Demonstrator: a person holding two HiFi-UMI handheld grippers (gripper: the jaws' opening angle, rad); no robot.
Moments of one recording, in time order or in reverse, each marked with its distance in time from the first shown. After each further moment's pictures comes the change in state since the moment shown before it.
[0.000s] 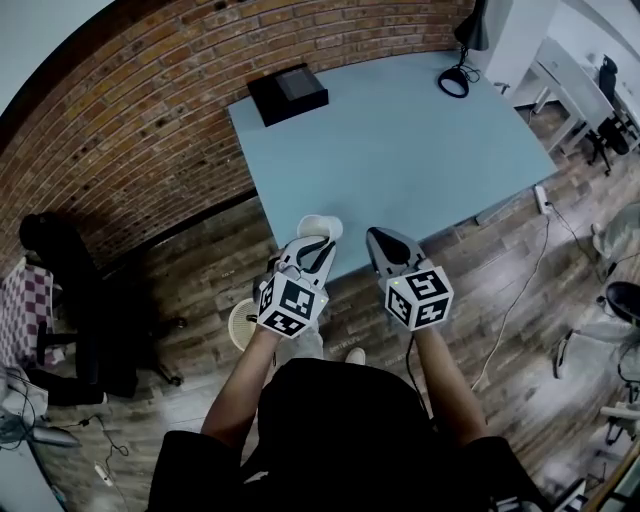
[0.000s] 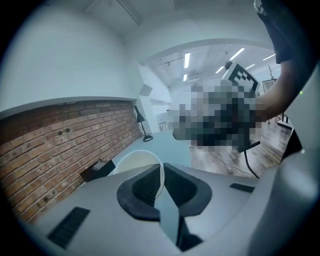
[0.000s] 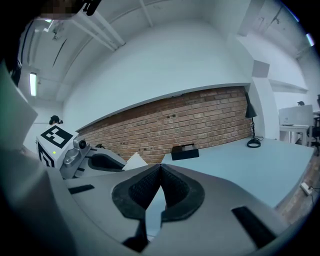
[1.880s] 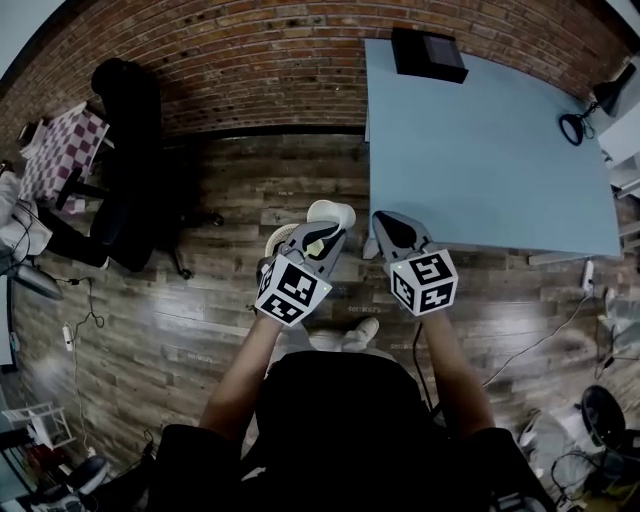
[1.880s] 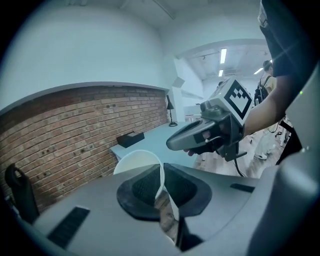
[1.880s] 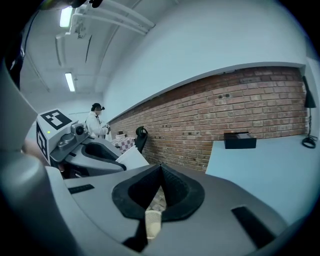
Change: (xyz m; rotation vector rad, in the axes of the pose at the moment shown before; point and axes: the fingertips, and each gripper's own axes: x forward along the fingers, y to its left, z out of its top) left arm -0.164 -0.002 -0.107 -0.297 0.119 0.271; right arm 0.055 0.189 -0.065 -0.165 0.174 0.436
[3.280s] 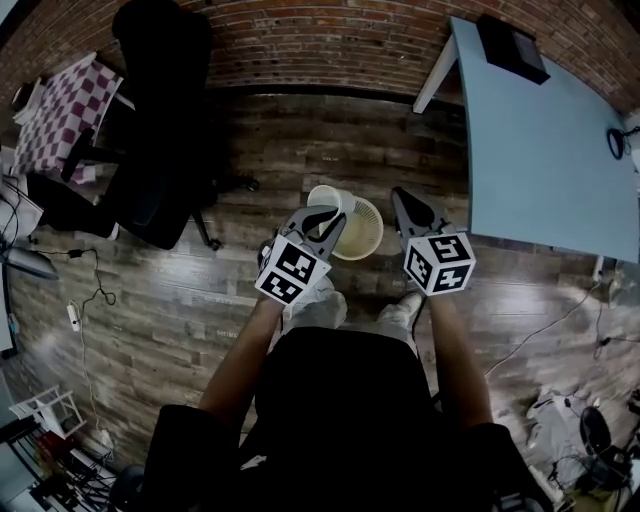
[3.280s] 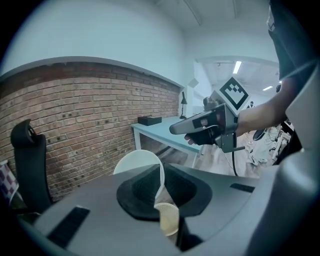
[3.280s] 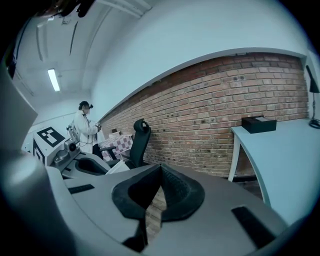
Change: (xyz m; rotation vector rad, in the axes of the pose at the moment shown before) left arm -0.148 0.188 -0.186 -0.188 0.061 -0.024; right arm 0.210 0.166 0.001 0.104 0.071 -0.070
